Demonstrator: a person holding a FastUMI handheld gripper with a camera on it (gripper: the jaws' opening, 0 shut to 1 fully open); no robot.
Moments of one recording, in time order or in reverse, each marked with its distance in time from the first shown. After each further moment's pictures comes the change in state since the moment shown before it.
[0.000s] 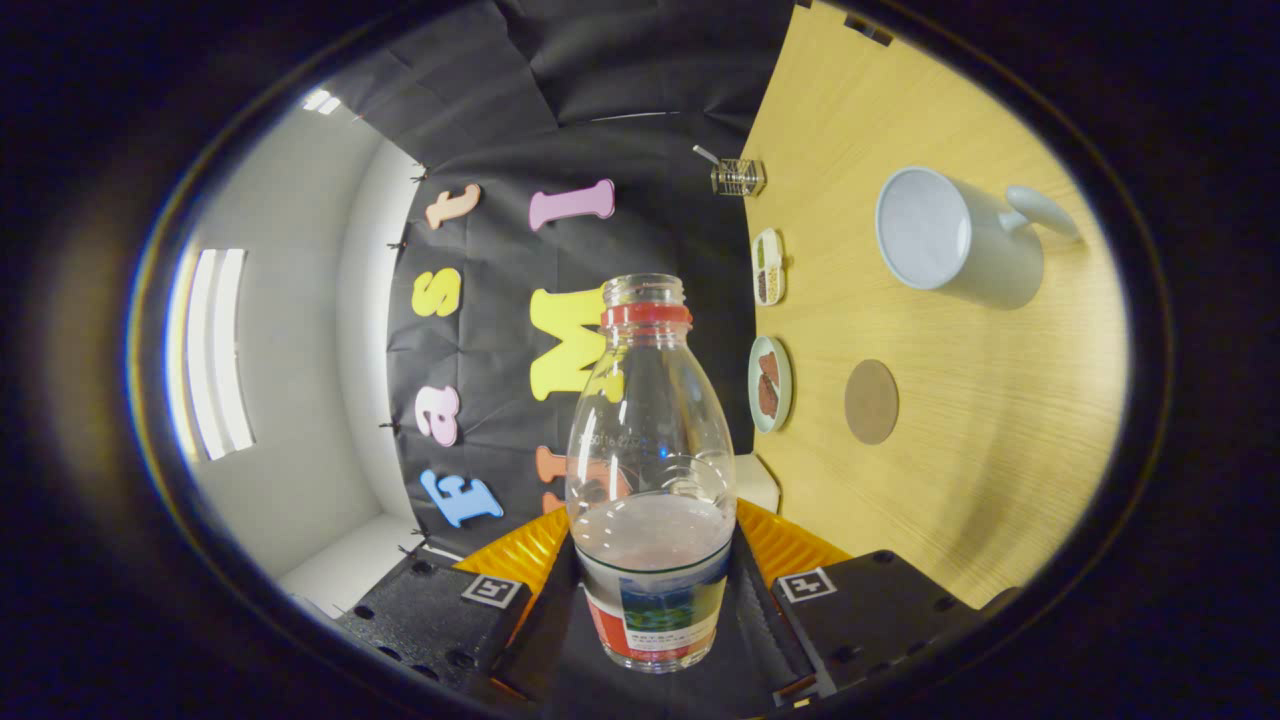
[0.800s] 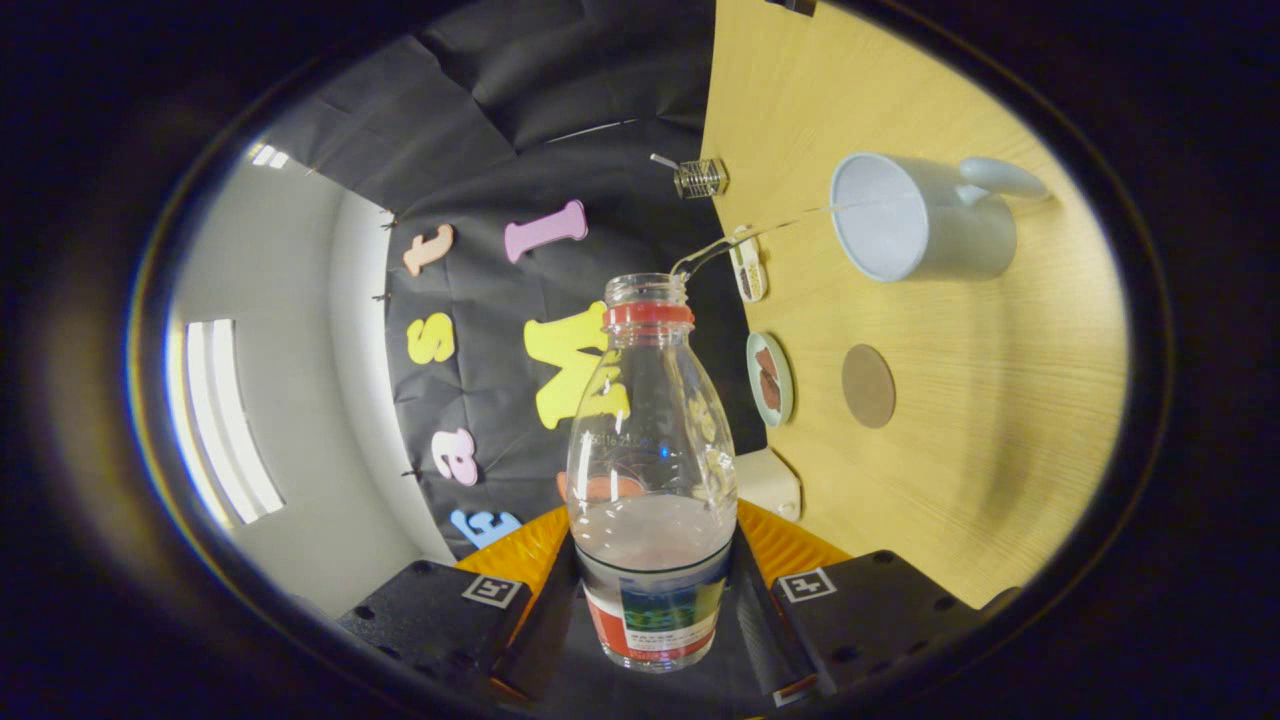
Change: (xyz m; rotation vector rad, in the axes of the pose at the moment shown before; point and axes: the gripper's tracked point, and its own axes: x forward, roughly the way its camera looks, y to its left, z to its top) arm -0.012 -0.002 0.013 0.154 -0.033 0.017
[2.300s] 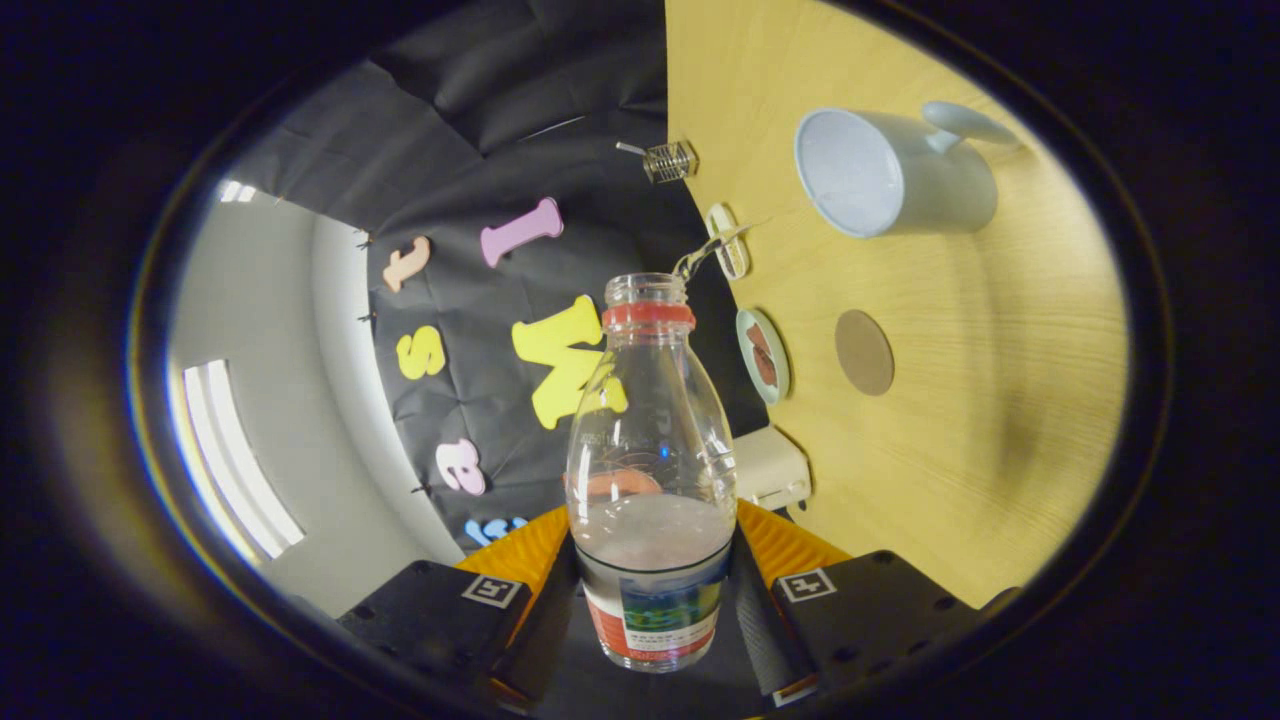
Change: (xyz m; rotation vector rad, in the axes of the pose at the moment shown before) arm 0.011 -0.001 -0.007 0.116 0.029 -0.001
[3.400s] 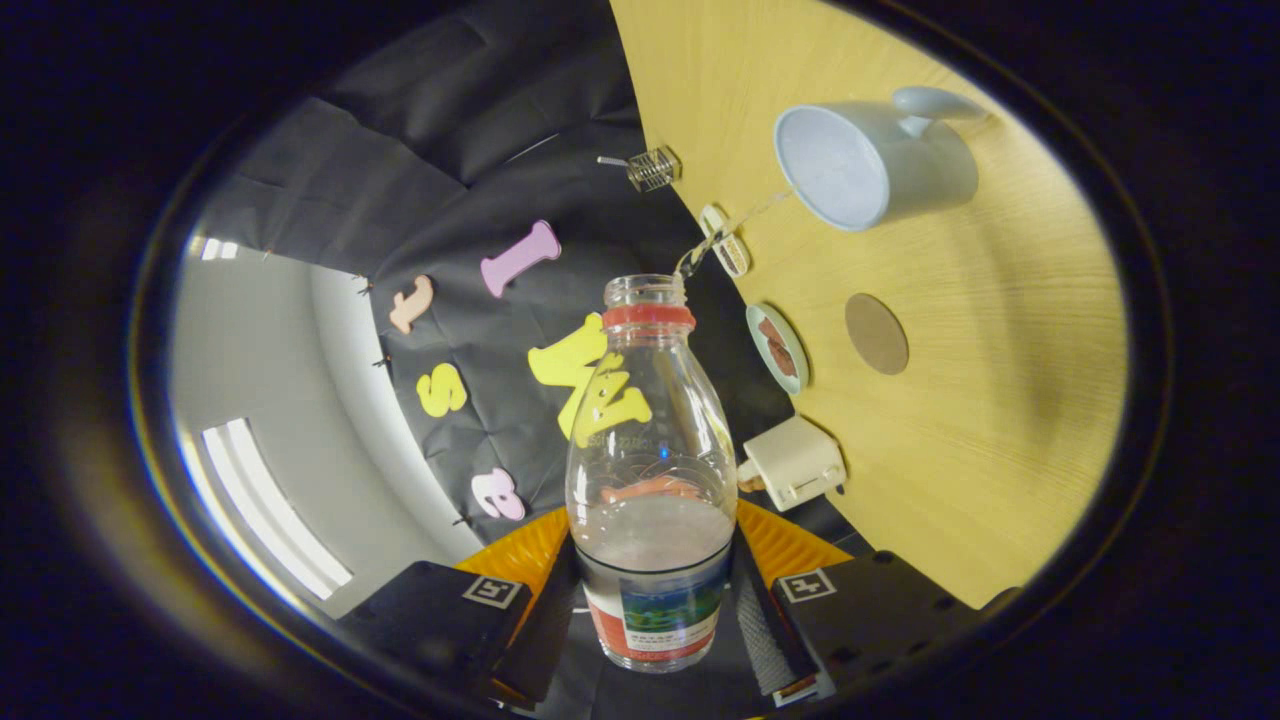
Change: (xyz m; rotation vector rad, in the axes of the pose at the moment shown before) arm -0.006 0.020 0.010 0.146 -0.017 0.052
